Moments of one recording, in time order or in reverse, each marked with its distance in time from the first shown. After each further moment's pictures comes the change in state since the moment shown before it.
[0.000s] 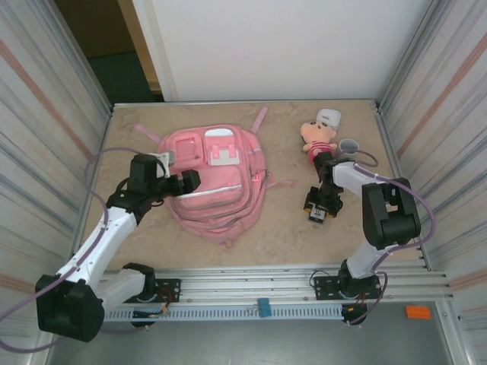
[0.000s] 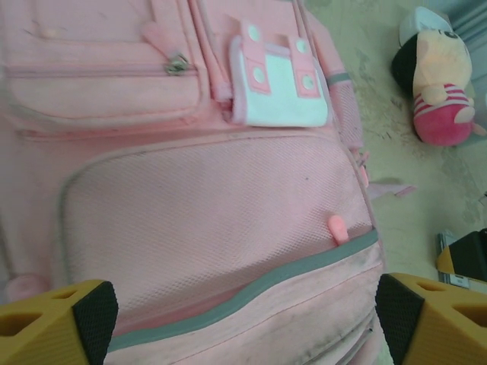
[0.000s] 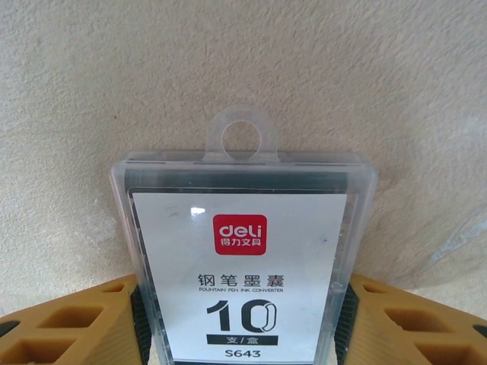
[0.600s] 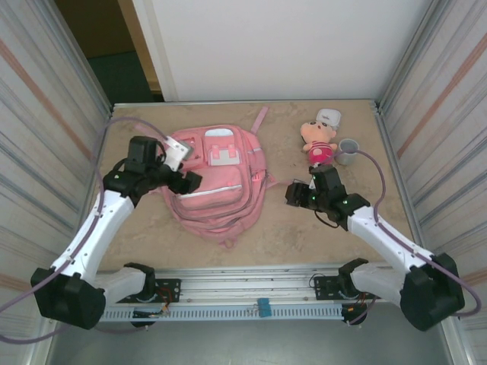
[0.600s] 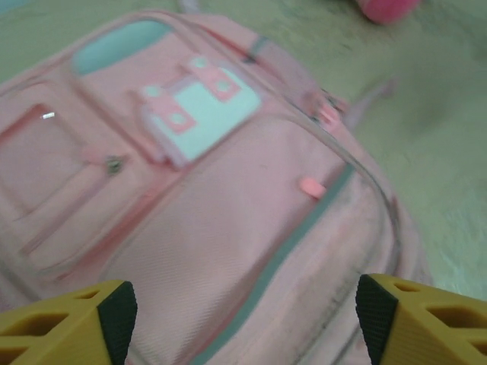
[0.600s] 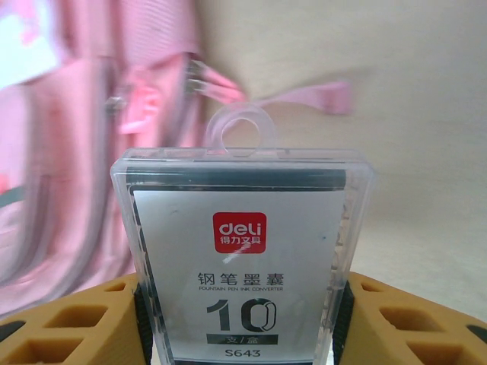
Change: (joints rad) left arm -0.076 0.105 0.266 -0.254 0.076 0.704; right arm 0.262 -0.618 -0.311 0.502 -0.032 0.150
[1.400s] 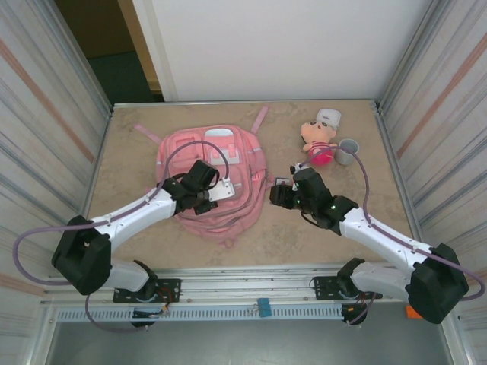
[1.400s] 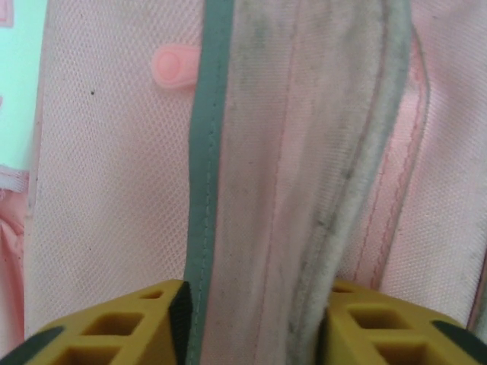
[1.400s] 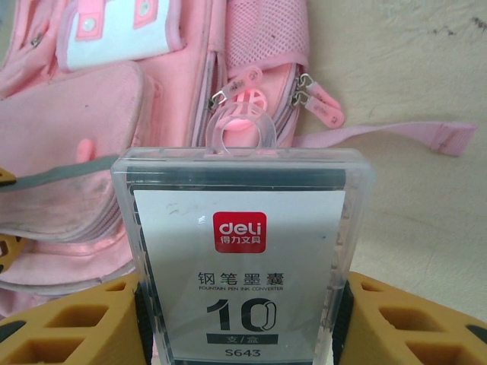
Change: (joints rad) left arm -0.356 0.248 -0.131 0.150 -0.515 0.383; right arm 0.205 0.048 0.039 0.082 0.136 -0.027
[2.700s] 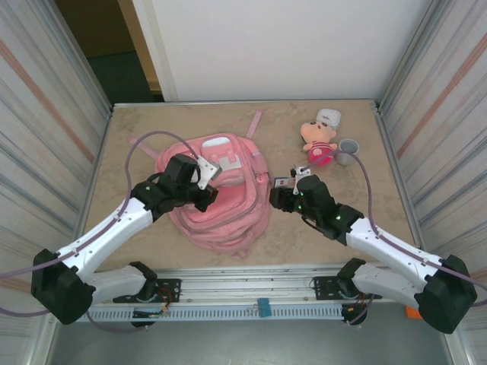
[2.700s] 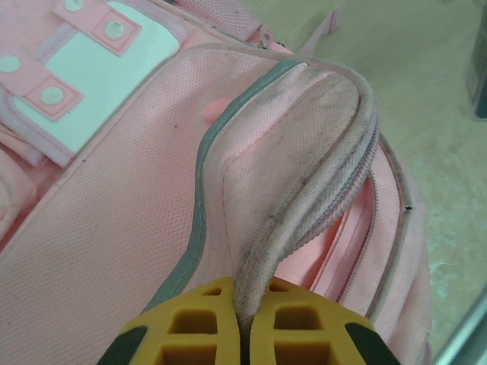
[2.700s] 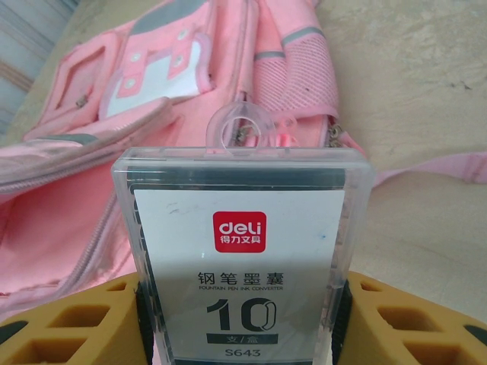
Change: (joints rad) left arm 0.037 -0.230 0.023 -0.057 0.332 -0.718; right arm 0.062 -0.108 -0.069 0.093 0.048 -0.050
